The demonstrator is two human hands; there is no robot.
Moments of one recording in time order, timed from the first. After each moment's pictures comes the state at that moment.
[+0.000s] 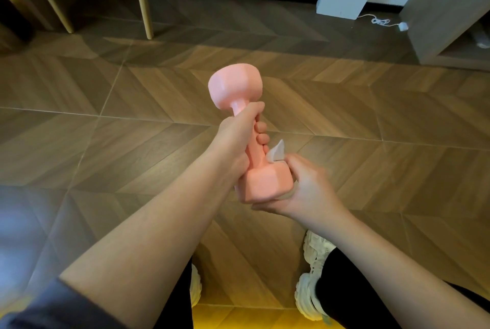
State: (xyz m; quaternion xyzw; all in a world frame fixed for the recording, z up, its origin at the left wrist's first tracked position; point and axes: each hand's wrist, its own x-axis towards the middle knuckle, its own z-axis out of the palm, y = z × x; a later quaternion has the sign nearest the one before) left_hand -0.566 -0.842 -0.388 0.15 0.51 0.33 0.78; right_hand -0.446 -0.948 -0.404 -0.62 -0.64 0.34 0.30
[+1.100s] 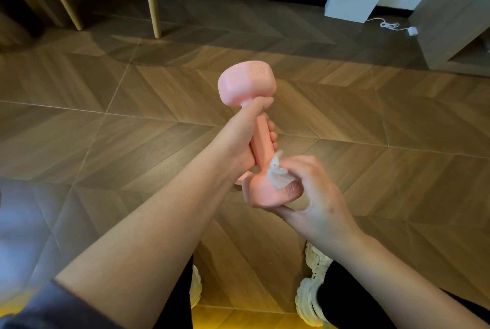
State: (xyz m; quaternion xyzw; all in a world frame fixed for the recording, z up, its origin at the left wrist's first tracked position) left_hand -0.572 -0.844 -0.373 0.20 0.49 0.33 0.78; right_hand -0.442 -0.956 -0.416 -0.49 -0.75 0.16 0.40
